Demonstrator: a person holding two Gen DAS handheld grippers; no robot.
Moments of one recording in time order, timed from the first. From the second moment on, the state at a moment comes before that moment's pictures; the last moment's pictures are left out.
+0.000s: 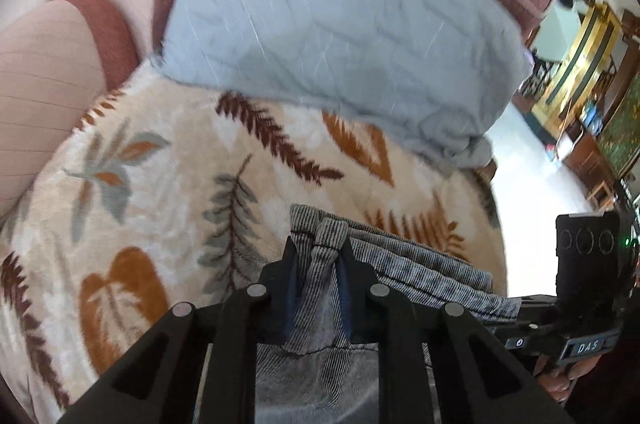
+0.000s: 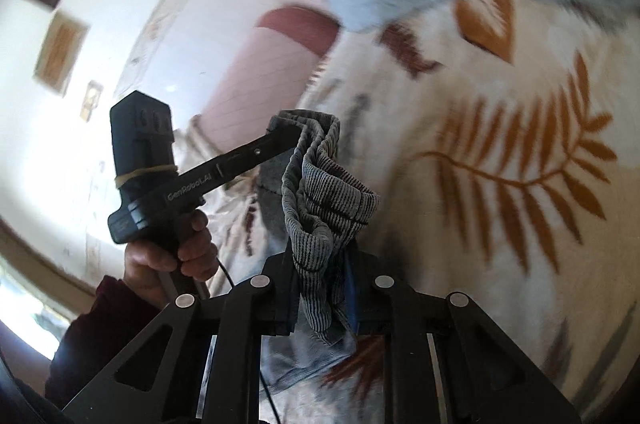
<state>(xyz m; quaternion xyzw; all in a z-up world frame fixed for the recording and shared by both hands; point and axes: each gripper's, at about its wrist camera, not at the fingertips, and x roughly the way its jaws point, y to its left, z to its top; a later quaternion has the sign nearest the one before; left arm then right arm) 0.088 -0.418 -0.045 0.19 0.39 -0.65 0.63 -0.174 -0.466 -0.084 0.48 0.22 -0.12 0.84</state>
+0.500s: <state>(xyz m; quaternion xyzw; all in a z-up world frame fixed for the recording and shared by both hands) 0.117 -0.236 -0.009 0.10 0.36 -0.61 0.70 -0.127 -0.318 -0.013 0.33 0.24 0.01 0.91</state>
